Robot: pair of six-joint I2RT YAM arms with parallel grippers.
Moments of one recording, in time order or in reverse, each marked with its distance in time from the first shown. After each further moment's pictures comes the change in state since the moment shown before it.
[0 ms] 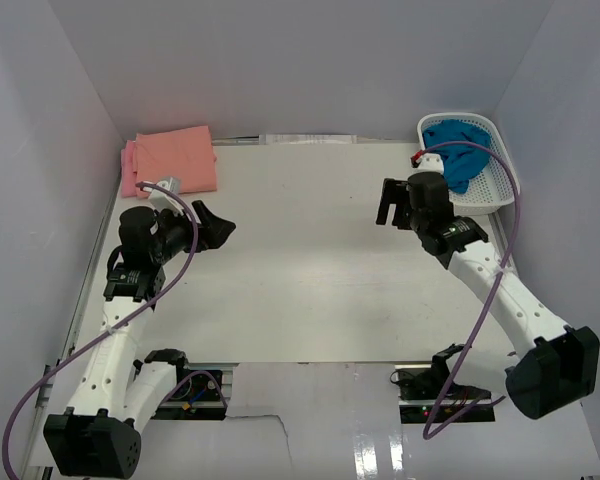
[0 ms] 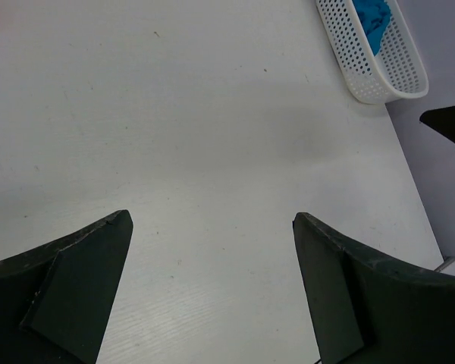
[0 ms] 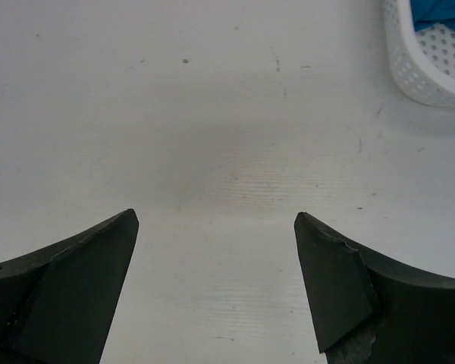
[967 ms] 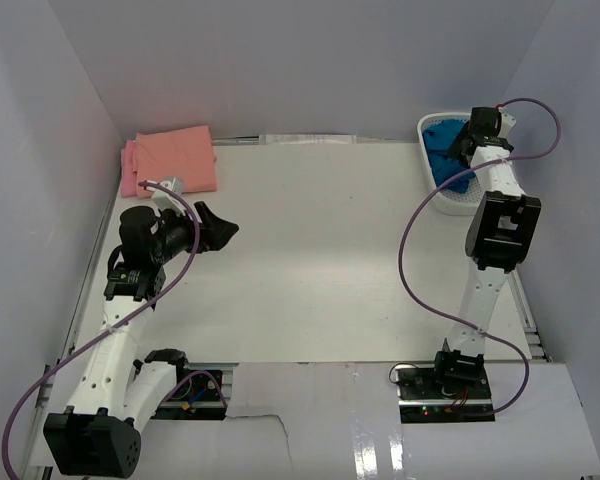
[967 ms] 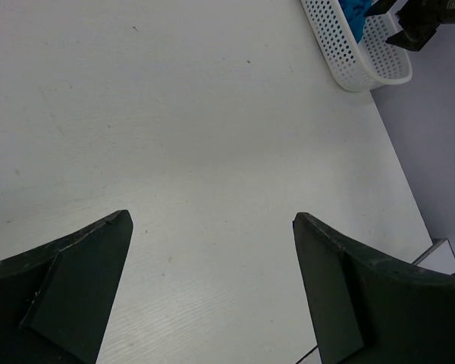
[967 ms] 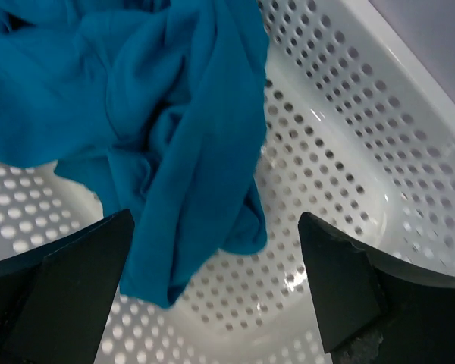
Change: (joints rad) left arm 0.000 -0.006 0.000 0.009 0.059 0.008; right arm -0.560 1.061 0.938 -0.087 0.111 0.090
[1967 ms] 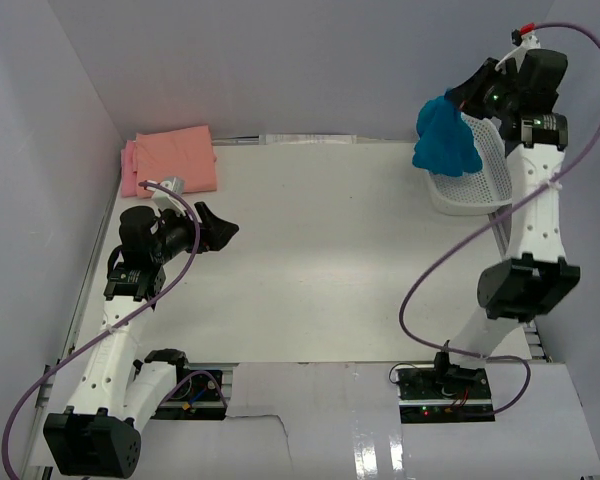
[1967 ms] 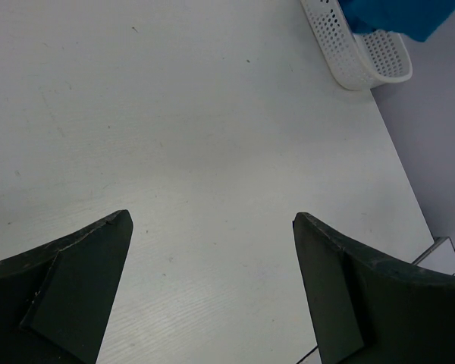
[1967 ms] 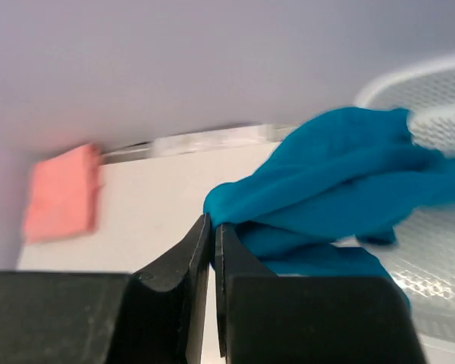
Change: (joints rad) left arm 0.000 0.003 0.000 0.000 0.004 0.007; right arm 0.016 -0.343 0.161 -0.106 -0.682 -0.014
